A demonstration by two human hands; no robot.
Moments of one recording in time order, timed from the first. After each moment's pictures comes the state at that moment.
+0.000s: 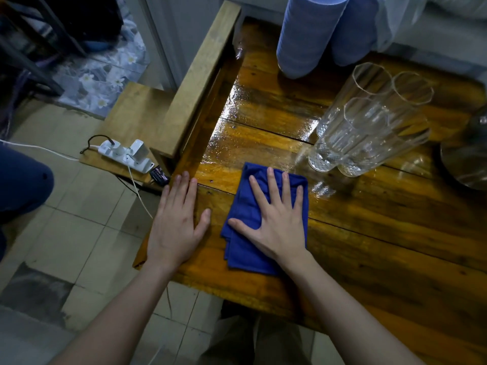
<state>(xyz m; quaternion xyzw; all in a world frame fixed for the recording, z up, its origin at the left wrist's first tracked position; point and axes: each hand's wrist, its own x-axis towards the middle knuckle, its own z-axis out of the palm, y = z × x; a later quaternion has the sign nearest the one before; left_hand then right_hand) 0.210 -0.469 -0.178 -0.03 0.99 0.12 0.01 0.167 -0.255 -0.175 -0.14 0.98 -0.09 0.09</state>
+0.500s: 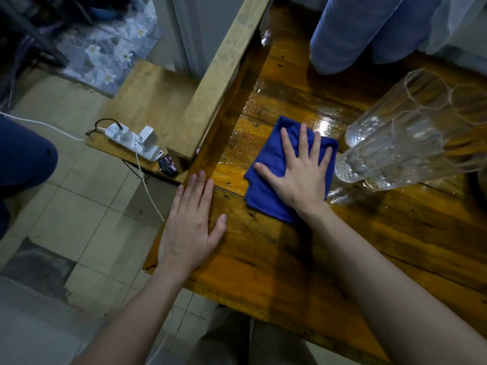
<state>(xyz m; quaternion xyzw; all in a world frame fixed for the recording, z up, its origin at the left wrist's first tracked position) 0.207 -0.472 -0.177 -0.03 0.99 0.14 0.03 0.058 -0.273 -0.182 -0.09 0.99 -0.07 0.07</state>
